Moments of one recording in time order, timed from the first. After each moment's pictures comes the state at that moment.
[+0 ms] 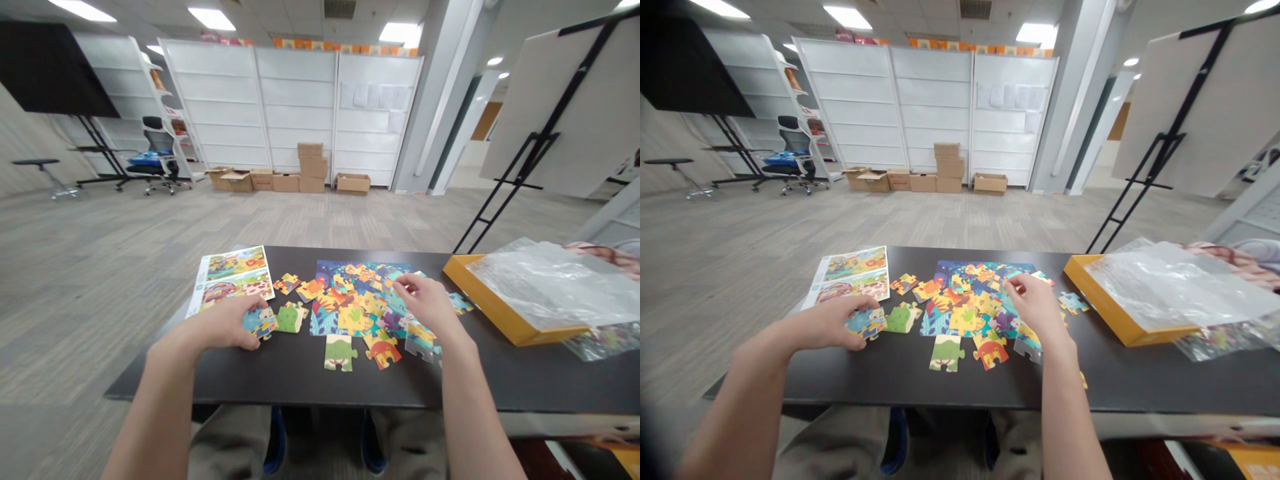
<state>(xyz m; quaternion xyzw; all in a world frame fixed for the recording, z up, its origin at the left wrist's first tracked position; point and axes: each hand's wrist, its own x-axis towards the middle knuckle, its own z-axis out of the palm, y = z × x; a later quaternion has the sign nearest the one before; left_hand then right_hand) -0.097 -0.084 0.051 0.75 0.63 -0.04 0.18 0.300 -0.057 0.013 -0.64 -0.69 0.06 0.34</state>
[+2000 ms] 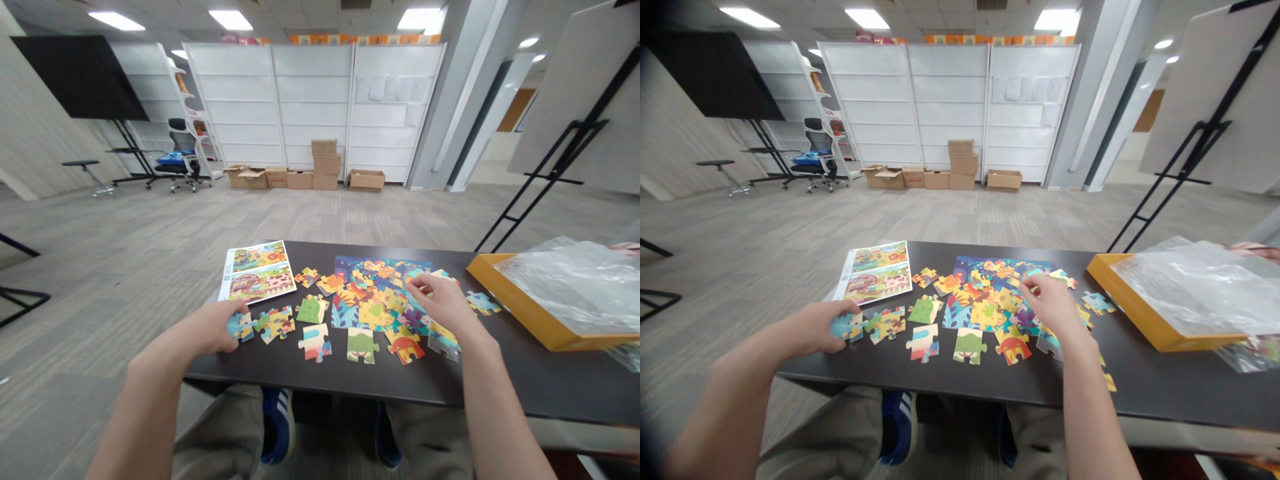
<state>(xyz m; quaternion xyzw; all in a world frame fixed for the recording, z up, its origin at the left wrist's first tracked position) -0.152 -0.113 0.038 0.67 0.72 -0.10 0.14 0.301 -0.049 -0.003 -0.62 -0.73 0.08 0.27</state>
